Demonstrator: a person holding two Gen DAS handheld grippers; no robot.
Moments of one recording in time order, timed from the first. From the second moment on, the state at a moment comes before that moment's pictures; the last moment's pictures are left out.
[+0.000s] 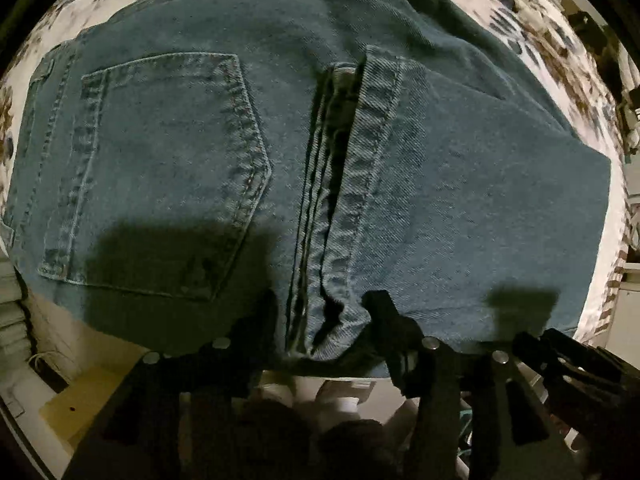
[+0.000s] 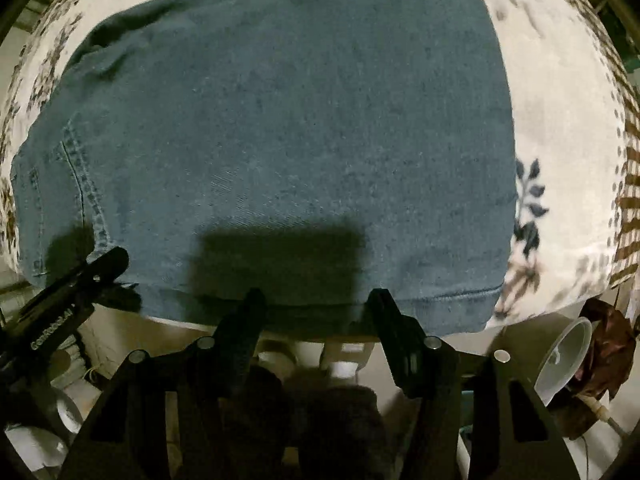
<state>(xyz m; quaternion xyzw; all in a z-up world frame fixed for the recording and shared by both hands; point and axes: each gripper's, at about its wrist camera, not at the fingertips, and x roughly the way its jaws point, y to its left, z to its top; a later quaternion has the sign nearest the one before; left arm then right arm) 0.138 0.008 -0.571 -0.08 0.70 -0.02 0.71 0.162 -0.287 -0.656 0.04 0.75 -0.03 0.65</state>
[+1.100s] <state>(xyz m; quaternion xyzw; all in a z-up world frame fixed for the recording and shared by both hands) 0.089 0.242 -0.543 -0.37 0.40 0.17 0.82 0.206 -0.257 -0.657 0.01 0.74 -0.10 0.67</state>
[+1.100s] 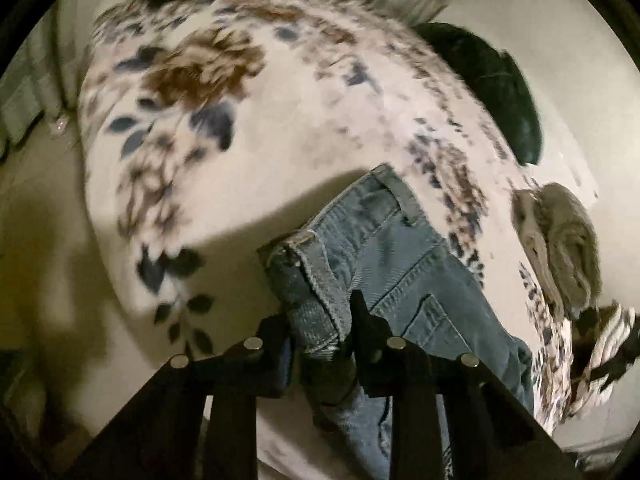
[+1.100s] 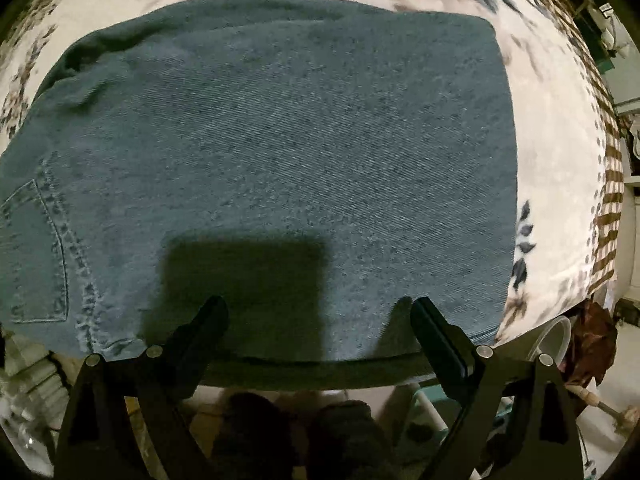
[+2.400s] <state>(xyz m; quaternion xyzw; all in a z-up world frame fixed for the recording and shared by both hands) 0.112 0.009 -0.358 -0.17 0.30 0.02 0.94 0.205 -0.374 -0.610 0.14 0.69 -0.02 0.71</state>
